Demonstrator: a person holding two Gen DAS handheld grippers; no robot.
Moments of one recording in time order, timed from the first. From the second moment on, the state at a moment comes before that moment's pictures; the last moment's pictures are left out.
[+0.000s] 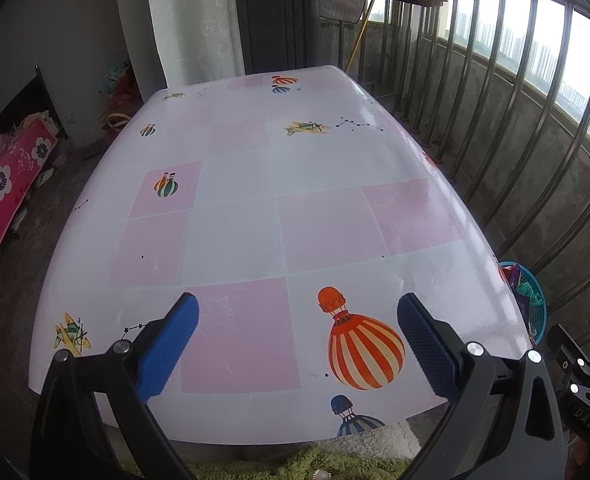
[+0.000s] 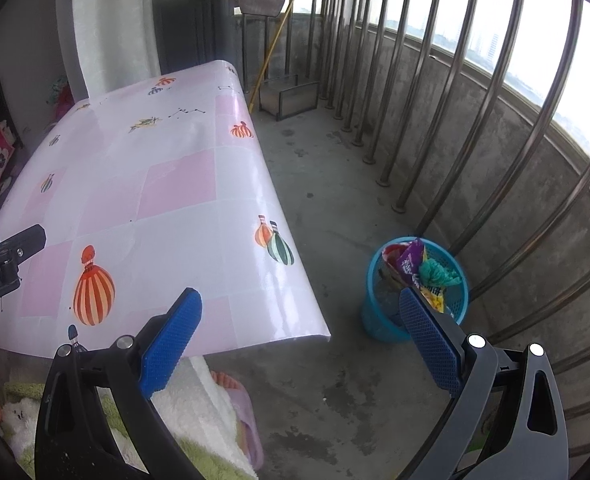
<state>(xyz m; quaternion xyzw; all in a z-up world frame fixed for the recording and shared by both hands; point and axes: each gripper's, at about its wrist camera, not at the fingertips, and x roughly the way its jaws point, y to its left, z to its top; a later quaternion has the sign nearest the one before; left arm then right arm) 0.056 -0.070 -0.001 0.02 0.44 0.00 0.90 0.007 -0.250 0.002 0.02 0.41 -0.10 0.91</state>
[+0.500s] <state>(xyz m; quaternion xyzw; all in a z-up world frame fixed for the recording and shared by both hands) 0.055 -0.079 -0.006 0.04 0.45 -0.02 0.89 0.006 -0.255 0.002 0.03 0.41 -0.11 0.90</state>
